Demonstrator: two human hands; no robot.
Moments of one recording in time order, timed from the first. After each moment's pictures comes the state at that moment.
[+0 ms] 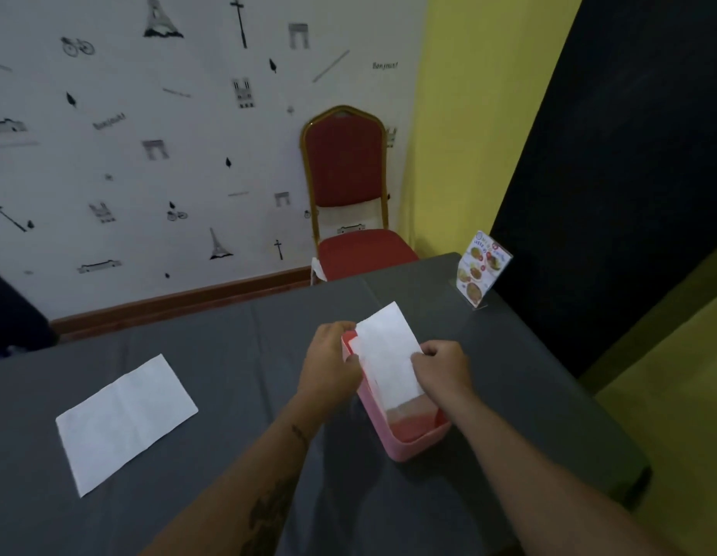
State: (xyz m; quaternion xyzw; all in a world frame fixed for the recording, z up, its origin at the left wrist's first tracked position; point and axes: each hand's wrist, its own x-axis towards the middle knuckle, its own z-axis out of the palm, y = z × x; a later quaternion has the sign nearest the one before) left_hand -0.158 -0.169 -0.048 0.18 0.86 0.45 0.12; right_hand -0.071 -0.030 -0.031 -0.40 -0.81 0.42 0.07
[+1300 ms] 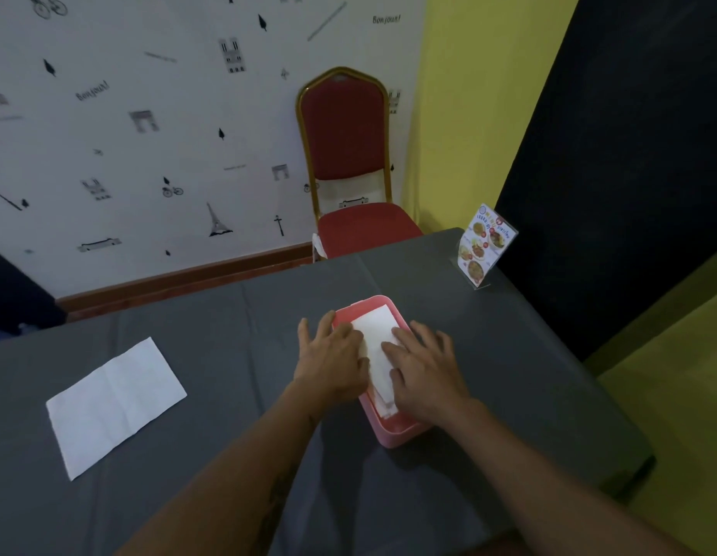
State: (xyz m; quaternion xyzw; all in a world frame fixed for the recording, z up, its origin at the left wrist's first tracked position) left_hand -0.161 -0.150 -0.069 0.36 0.93 0.00 0.09; right_hand -0.065 -0.014 -0.075 -0.10 -0.99 0.06 -0.06
